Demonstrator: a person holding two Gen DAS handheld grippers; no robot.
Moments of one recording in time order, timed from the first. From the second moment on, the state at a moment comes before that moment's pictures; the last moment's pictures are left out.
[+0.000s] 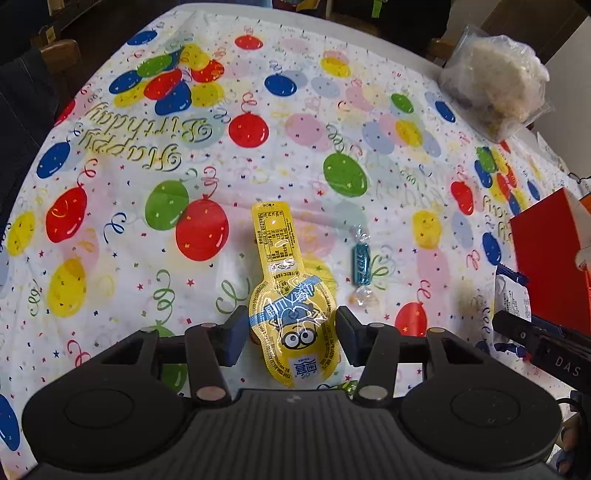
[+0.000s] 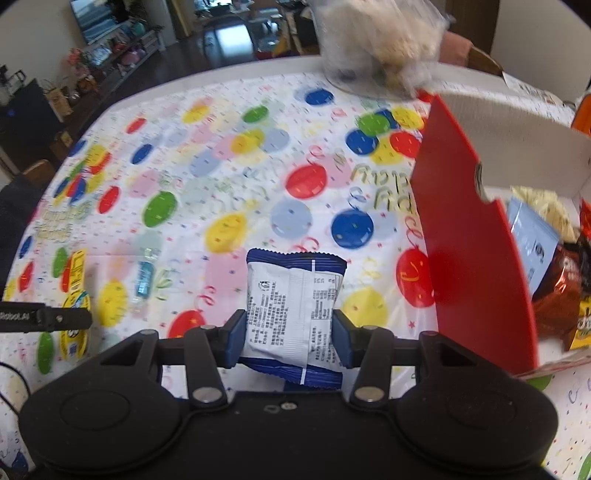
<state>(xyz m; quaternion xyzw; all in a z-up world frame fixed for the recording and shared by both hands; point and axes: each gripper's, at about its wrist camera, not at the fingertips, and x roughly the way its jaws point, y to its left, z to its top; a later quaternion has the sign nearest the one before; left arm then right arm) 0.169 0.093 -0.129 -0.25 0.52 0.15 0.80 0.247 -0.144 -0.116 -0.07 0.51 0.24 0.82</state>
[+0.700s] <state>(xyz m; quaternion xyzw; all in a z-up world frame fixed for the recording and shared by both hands) 0.193 0.027 -0.039 -0.18 0.45 0.07 0.87 0.254 -0.204 -0.035 -0.04 0.45 0.26 0.86</state>
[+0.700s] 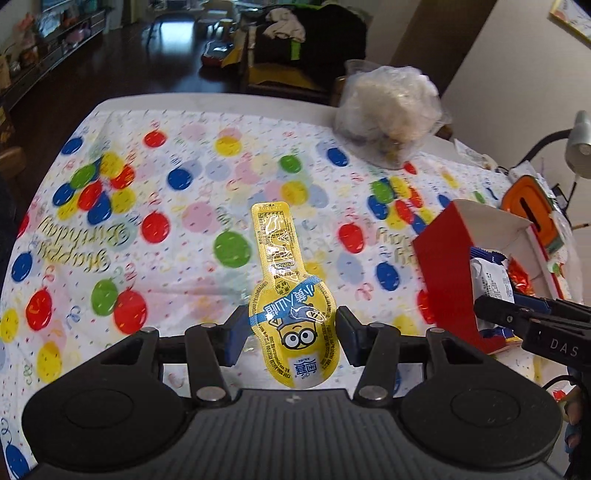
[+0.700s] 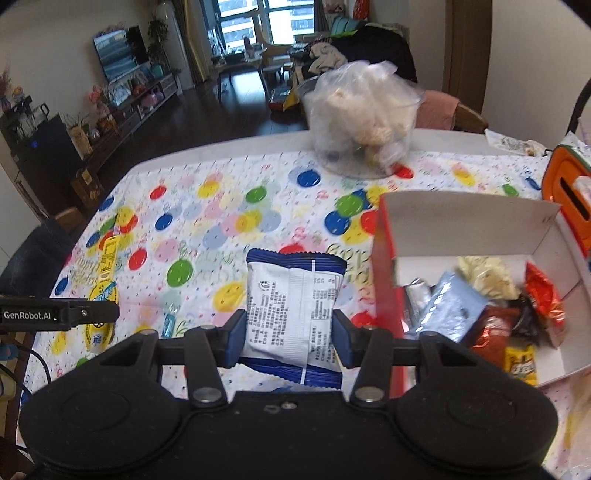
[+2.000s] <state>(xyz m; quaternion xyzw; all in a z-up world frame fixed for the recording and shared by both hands) 0.355 -0.221 -0.037 0.00 0.50 -0.10 0.86 0.335 -0.413 -0.075 0.00 0.45 0.13 0.88</state>
